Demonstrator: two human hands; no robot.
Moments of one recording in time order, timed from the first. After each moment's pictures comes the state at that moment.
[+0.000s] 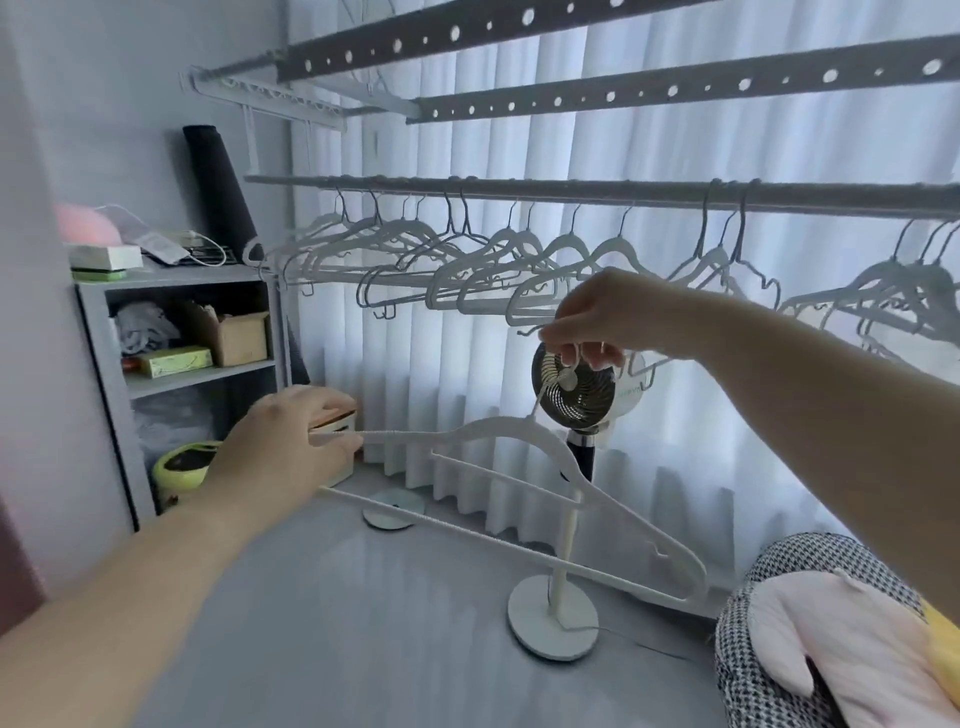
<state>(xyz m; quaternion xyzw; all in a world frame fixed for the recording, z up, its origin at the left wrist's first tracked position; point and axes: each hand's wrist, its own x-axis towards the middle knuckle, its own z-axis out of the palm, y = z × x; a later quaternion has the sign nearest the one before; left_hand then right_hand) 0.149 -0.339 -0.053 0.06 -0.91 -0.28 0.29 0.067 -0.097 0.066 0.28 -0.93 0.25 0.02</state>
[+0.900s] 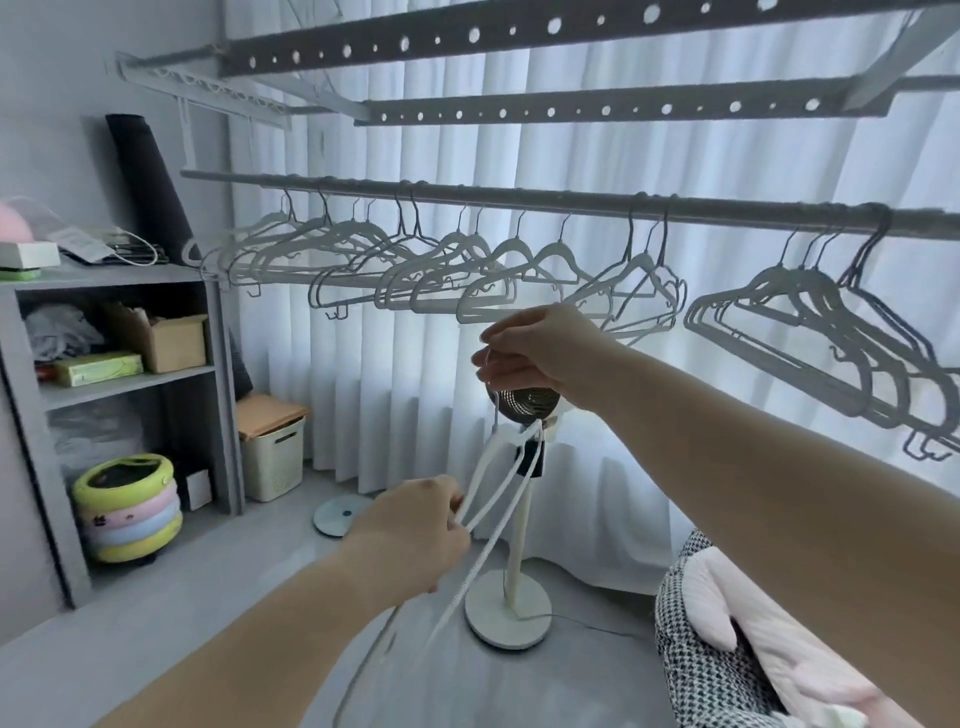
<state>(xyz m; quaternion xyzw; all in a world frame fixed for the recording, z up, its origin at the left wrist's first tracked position) 0.167 -0.243 -0.074 -0.06 -0.97 -0.25 0.04 0.102 -0.121 0.034 0.16 -0.76 0.63 -0.03</state>
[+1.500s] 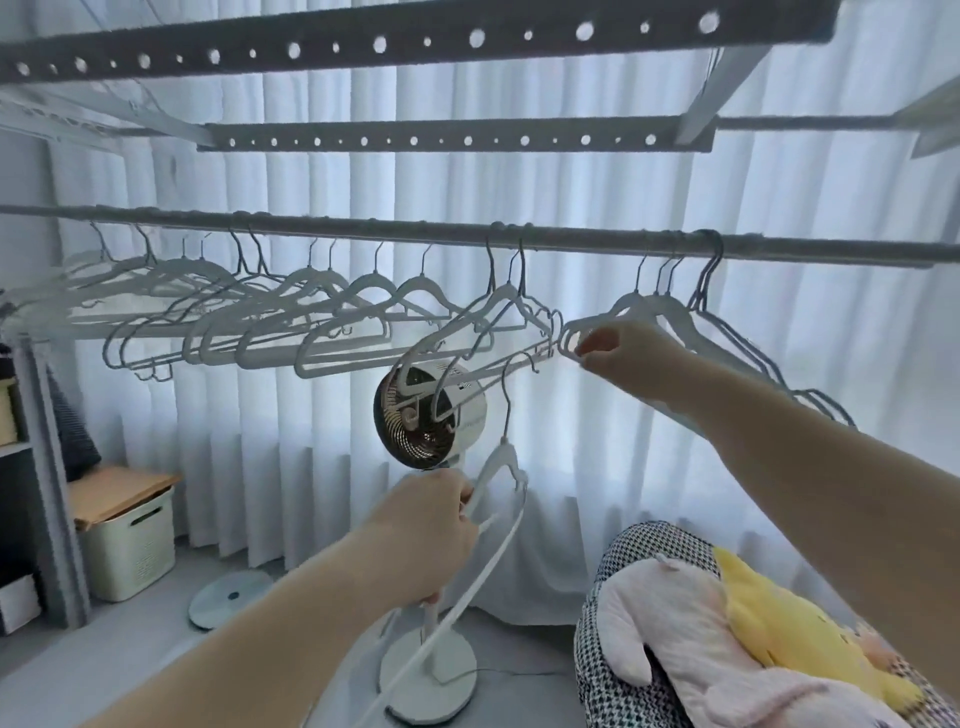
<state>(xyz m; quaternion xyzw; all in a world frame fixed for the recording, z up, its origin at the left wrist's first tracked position) 0.081 -0.113 -0.032 -0.15 -0.94 -0.30 0.03 0.044 0.082 0.063 0.02 -0.93 0.29 0.24</state>
